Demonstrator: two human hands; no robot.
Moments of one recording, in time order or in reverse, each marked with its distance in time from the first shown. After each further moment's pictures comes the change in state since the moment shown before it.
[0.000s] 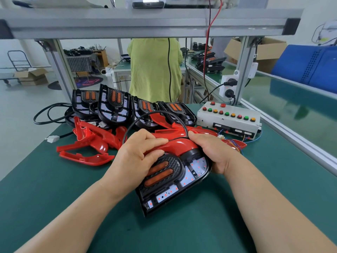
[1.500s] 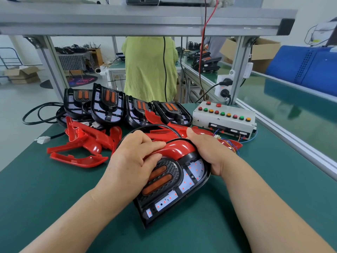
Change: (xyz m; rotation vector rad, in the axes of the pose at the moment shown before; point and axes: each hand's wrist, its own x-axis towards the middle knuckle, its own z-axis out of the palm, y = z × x) left_hand -0.009 0.025 0.000 0.097 0.073 0.031; right_hand -0.001 -0.003 -0.001 -0.157 0.095 0.033
